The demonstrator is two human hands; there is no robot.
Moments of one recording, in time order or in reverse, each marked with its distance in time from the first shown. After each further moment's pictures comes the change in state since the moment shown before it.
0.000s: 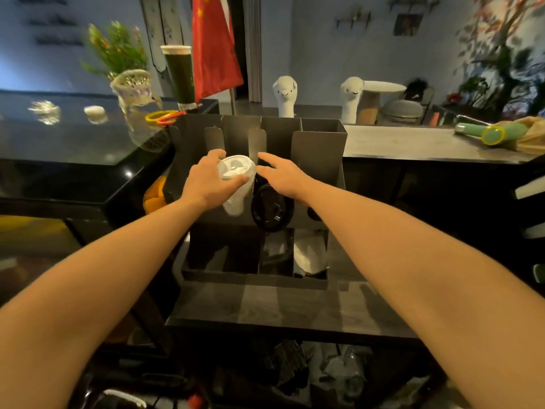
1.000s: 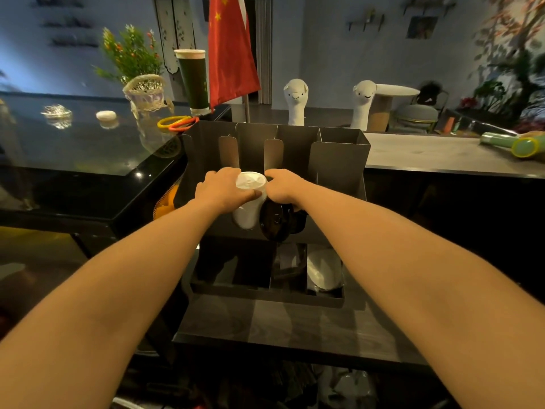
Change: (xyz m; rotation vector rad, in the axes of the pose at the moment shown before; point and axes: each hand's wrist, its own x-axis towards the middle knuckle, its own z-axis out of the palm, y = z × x) left_hand 0.045 -0.017 0.012 0.329 -0.194 -0.079; right_hand 0.047 -0.018 0.016 -0.349 -0.103 0.127
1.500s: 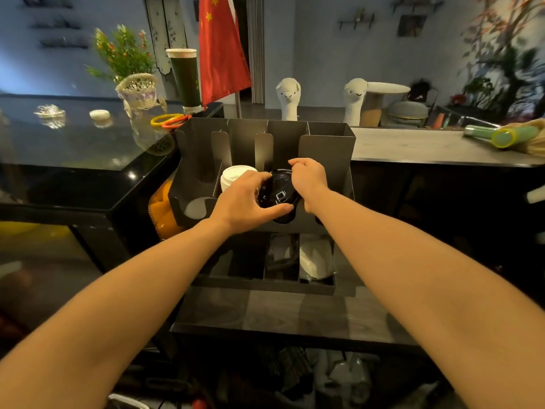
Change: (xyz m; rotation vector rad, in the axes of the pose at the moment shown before) left_hand -0.072 0.041 0.015 -0.335 0.129 0.445; right_hand -0.034 0.040 0.003 0.799 0.522 0.155
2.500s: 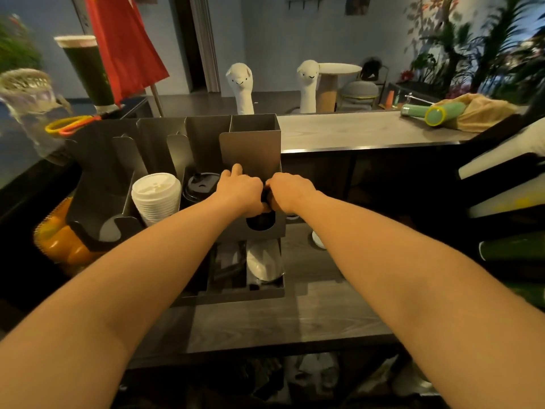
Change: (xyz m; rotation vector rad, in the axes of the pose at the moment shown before) left_hand 0.110 0.087 0.096 0.729 -0.529 -0.057; right_hand 0.057 0.042 -0.112 -1.262 -0.344 -0.286
